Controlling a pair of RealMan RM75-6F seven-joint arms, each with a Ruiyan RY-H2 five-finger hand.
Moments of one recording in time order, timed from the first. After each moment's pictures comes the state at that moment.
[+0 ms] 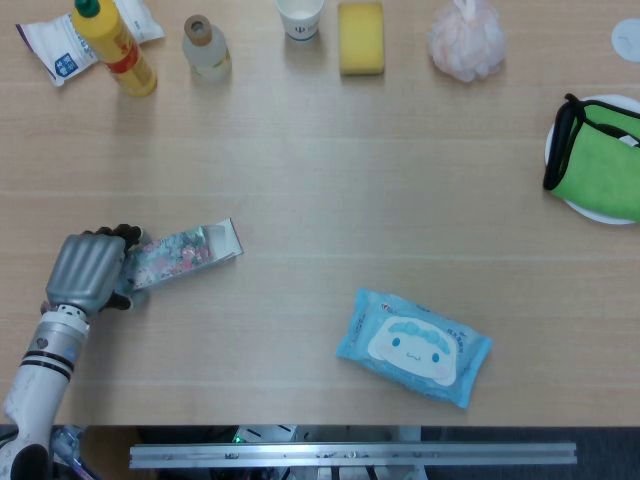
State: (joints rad) left arm -0.32 -1.48 0.01 -1.43 1.24 1.06 0.25; right arm 0.13 -1.16 0.10 -1.48 -1.49 1.46 0.14
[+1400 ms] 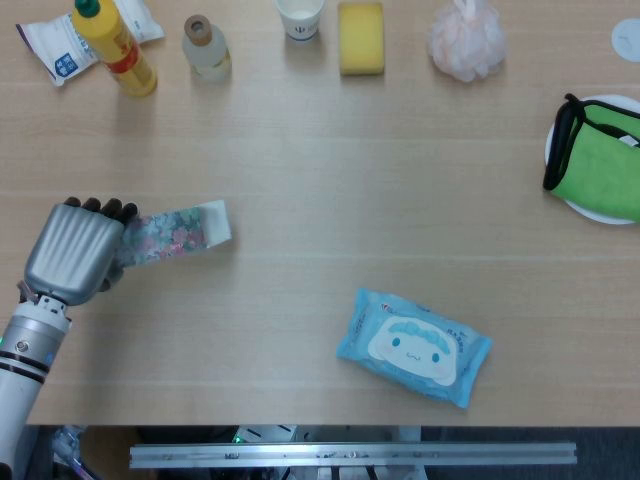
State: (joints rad) left arm -0.35 -1.25 0.01 -1.74 1.39 1.21 0.62; right arm 0.13 -1.17 0.10 -1.47 -1.49 1.45 0.16
